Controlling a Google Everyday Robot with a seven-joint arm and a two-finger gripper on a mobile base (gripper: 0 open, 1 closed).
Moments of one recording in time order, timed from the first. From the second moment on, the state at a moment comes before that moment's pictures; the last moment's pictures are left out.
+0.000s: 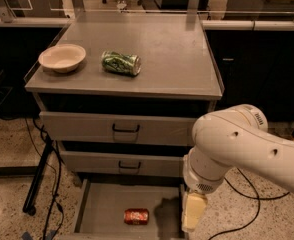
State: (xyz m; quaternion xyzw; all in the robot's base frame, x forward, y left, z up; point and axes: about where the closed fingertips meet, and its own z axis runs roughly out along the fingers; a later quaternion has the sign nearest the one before) arm 0.391 -0.111 0.676 -0.65 0.75 0.04 0.07
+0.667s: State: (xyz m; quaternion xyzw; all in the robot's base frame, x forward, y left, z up) arm 0.380 -0.097 0.625 -0.64 0.76 0.08 0.06
